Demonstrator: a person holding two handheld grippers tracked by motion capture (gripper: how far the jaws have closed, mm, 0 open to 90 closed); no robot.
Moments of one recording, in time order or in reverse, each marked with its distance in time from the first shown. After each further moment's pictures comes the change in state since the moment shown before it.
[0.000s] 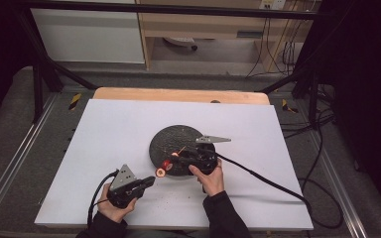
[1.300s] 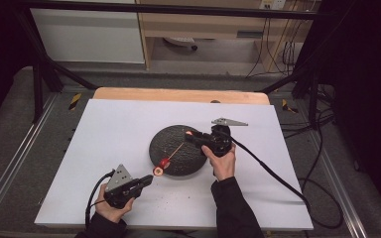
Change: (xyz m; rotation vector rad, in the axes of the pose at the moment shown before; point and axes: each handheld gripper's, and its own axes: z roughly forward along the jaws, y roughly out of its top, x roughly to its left) left arm 0.003 -0.001 -0.007 -0.042 0.002 -0.004; right arm -0.020 0.048 -0.034 -0.104 -0.120 0.001
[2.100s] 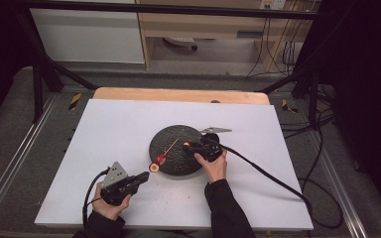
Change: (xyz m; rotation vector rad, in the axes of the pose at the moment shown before) left arm 0.010 0.001 -0.004 -0.017 0.026 -0.040; right arm -0.027 -0.046 0.049 0.186 -0.124 -0.039
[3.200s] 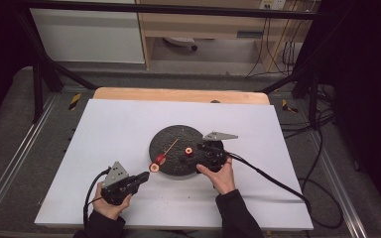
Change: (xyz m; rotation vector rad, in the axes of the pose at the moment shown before) left arm 0.000 0.000 0.002 0.007 0.007 0.002; right arm 0.035 -0.002 -0.047 -0.079 0.105 -0.060
